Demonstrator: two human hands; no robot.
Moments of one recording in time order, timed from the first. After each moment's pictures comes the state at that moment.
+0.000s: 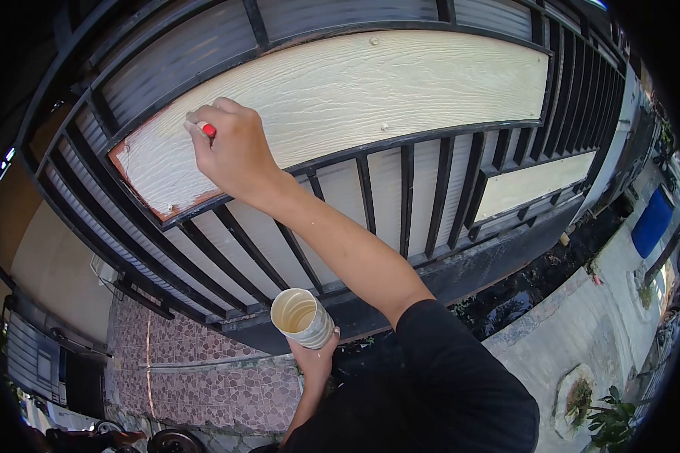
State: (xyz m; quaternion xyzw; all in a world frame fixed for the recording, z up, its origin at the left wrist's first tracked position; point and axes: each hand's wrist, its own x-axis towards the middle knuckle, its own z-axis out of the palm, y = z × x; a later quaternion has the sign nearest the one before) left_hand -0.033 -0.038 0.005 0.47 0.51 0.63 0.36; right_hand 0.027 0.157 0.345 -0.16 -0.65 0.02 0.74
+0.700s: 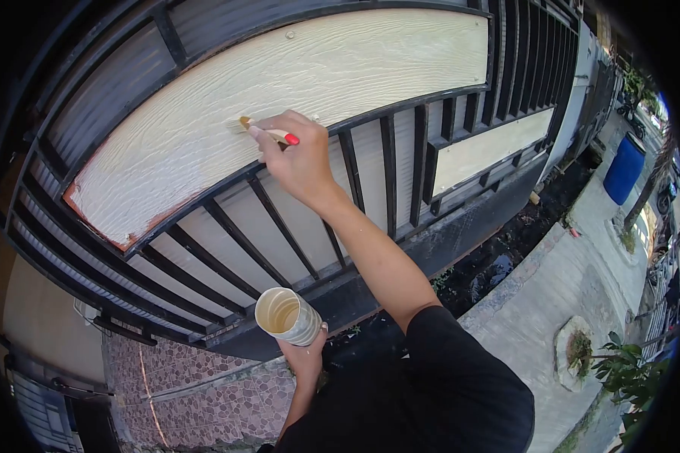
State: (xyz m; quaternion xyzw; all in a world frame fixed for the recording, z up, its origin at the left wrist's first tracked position) left_hand -0.006 -0.039 0.004 0.50 0.47 0.61 0.38; right_hand 0.161 0.149 0.266 -0.27 -0.55 0.14 0.78
